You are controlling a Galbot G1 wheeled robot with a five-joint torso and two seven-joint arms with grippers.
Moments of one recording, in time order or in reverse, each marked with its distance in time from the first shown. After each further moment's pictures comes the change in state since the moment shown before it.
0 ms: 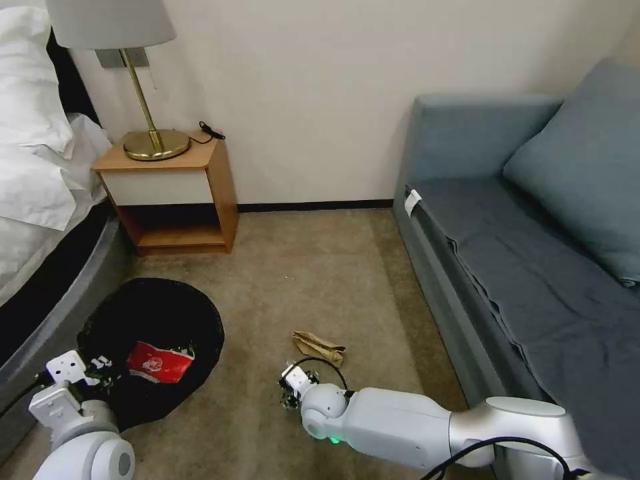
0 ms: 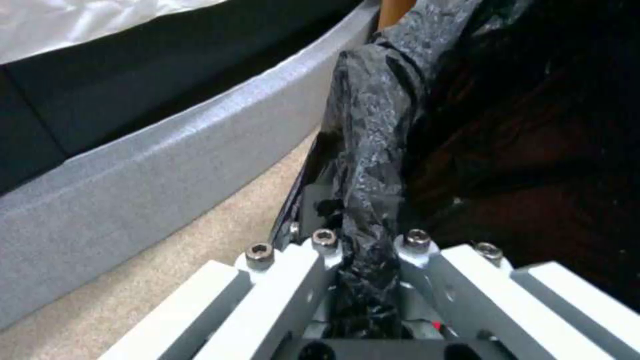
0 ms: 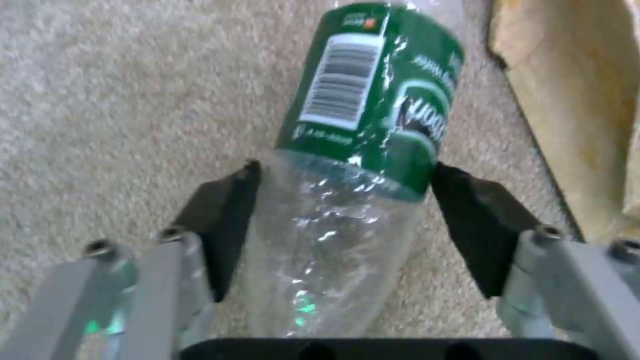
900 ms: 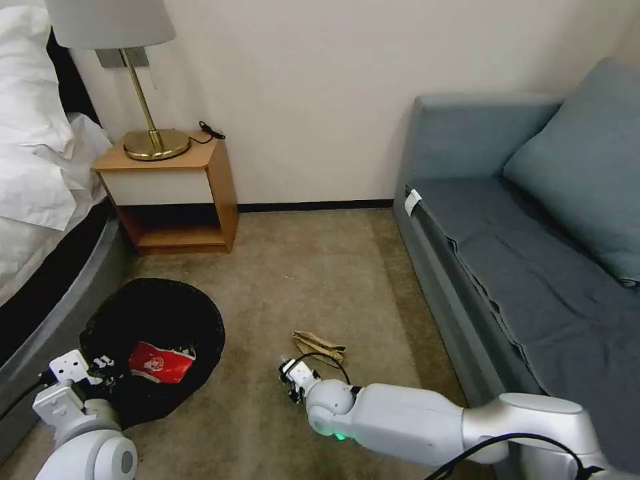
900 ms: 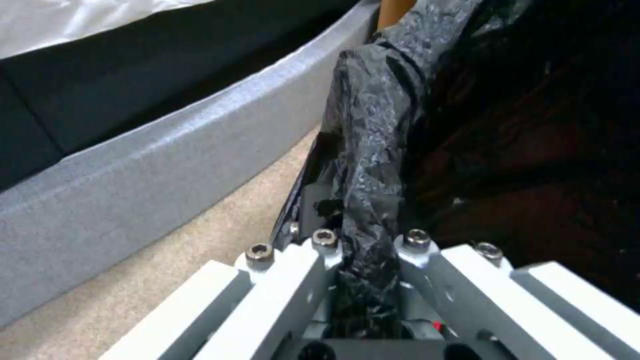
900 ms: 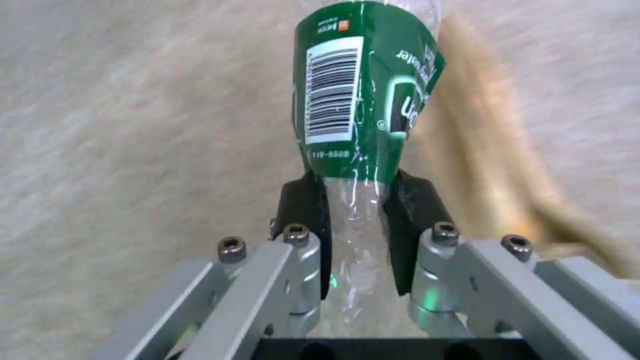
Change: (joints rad) left arm -0.007 0.002 0.005 0.012 0.004 -0.001 0.000; right arm 0.074 -0.140 0.043 0.196 0.014 0.005 0.013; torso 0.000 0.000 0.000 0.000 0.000
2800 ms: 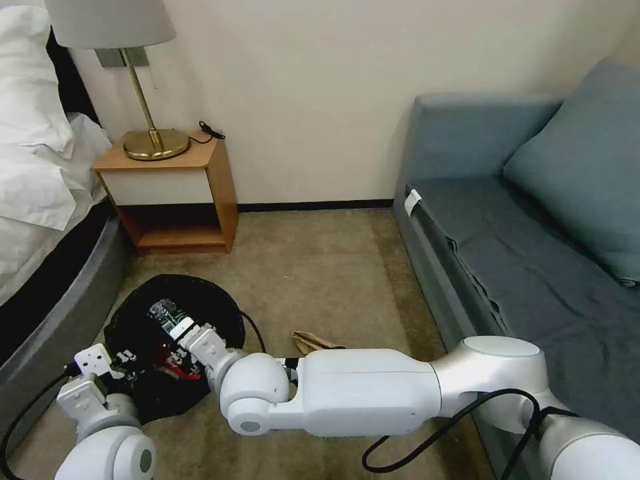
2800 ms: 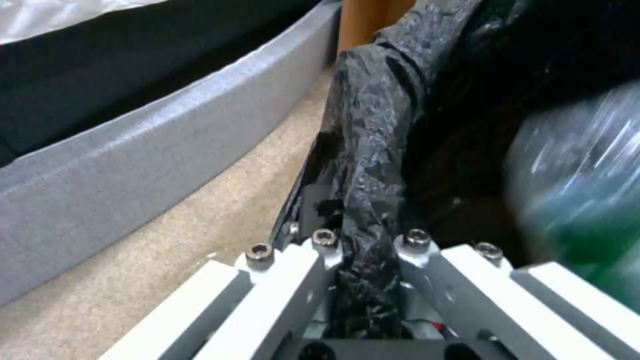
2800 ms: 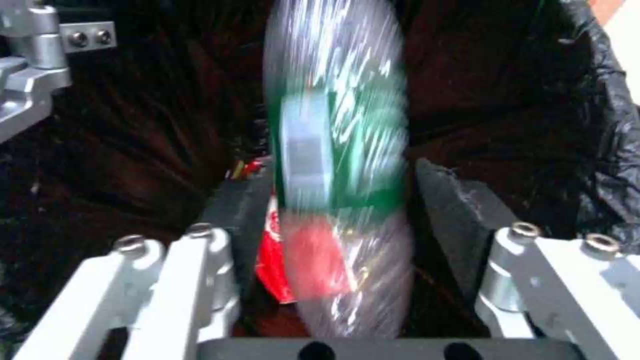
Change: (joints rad) left arm 0.018 -0.028 0.080 -0.062 0.032 0.026 -0.007; right arm 0.193 0.248 -0.023 0.344 0.063 -0.002 0.195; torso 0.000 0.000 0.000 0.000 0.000
